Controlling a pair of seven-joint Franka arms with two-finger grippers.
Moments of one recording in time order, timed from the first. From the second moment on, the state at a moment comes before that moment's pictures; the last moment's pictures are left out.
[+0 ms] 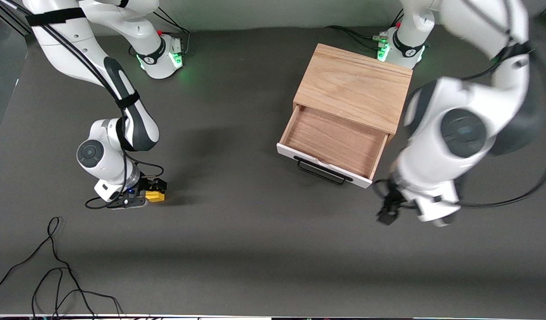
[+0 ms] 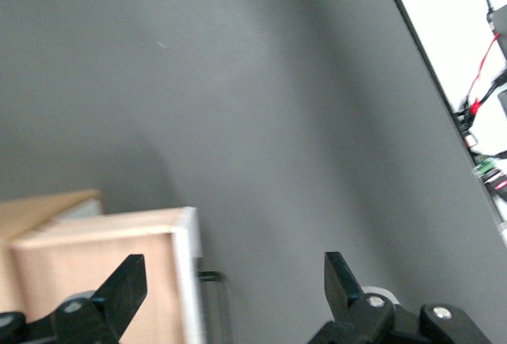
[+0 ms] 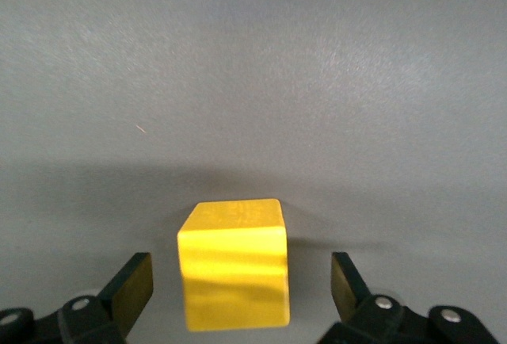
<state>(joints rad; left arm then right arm) -0.31 0.49 0.00 -1.11 0.01 1.62 -1.33 0.23 0.47 -0.14 -2.10 0.06 2.61 -0.01</state>
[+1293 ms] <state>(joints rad) -0.05 0.07 0.00 -1.53 0.02 1.41 -0.07 0.23 0.37 0.01 -1.57 0.07 1.85 0.31</state>
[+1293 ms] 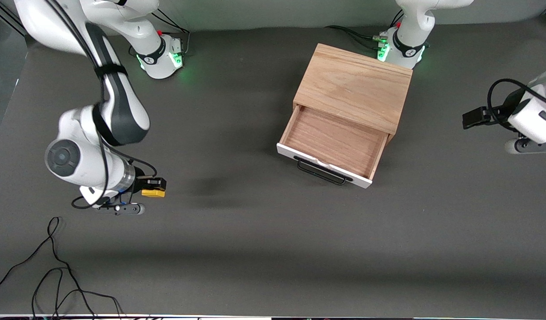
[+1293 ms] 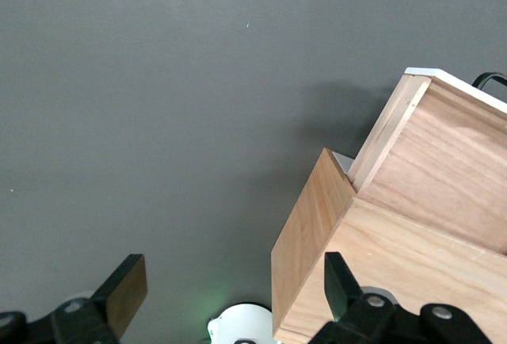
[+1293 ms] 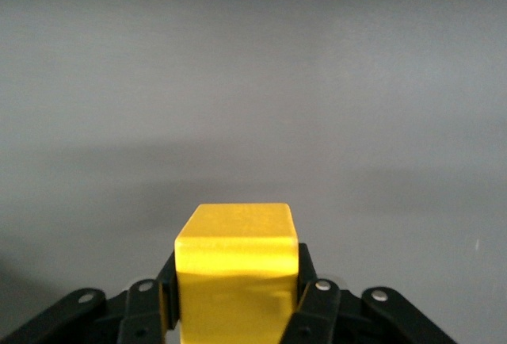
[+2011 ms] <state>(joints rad) -0.04 -0.01 0.00 -1.68 0.02 1.59 -0.05 0.43 0.54 0.37 -1.11 0.03 1.78 1.12</state>
